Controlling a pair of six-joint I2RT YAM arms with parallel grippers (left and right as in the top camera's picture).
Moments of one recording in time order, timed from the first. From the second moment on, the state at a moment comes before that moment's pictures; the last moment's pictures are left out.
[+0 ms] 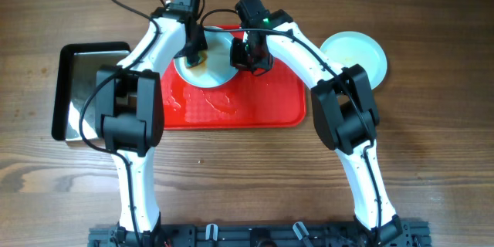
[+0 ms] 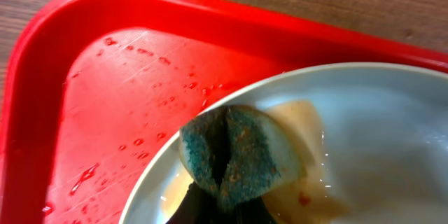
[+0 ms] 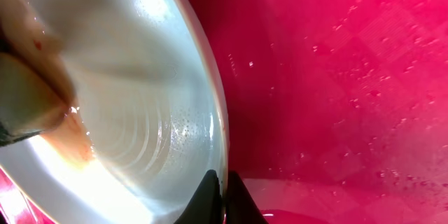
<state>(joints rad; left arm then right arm) -0.20 2.28 1.74 -0.74 -0.19 -0.41 0.50 2.43 2.00 -0.88 -0.29 0.60</state>
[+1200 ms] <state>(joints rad) -0.07 2.27 1.76 -0.99 0.30 -0.32 0.48 2.45 2.00 -0.90 -0.43 0.54</state>
